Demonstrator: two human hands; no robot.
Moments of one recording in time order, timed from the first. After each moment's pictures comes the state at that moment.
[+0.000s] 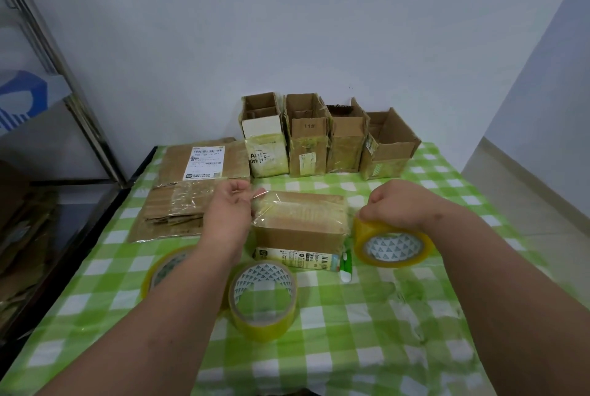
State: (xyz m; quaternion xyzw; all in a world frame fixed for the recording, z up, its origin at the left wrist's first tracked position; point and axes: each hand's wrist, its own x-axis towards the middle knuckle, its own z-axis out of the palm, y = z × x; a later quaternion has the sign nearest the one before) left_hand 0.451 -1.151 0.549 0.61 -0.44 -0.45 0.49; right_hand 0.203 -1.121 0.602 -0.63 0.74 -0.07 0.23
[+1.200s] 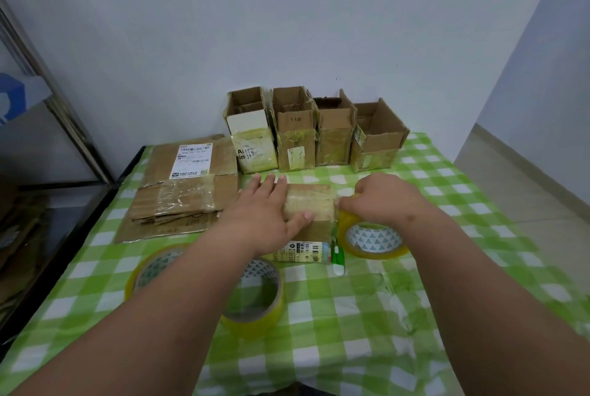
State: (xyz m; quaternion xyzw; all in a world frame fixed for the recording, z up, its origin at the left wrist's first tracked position) left_hand 0.416 -1.146 0.561 0.57 -0.81 -0.12 -0.04; right_hand 0.209 -1.123 0.588 -0.62 0.77 -0.06 0.15
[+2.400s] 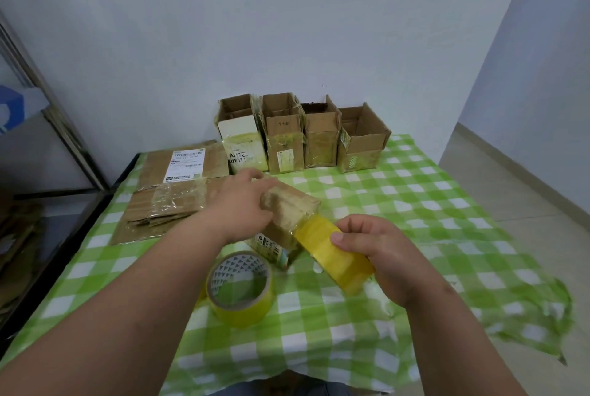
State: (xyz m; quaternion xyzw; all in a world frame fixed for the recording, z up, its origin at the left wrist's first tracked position) left_hand 0.430 -1.142 0.581 0.55 -0.82 -0.15 0.08; right_hand 0.221 -1.027 0.560 -0.47 0.54 -0.46 0.54
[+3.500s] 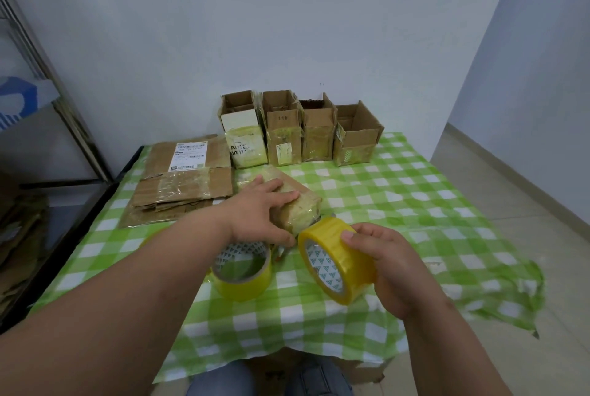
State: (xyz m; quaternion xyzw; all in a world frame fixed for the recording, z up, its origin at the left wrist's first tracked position) left_hand 0.428 -1.119 0.573 0.46 -0.87 -0.20 -0.04; right_hand 0.228 -0.984 0.551 -0.36 0.54 -0.53 0.54
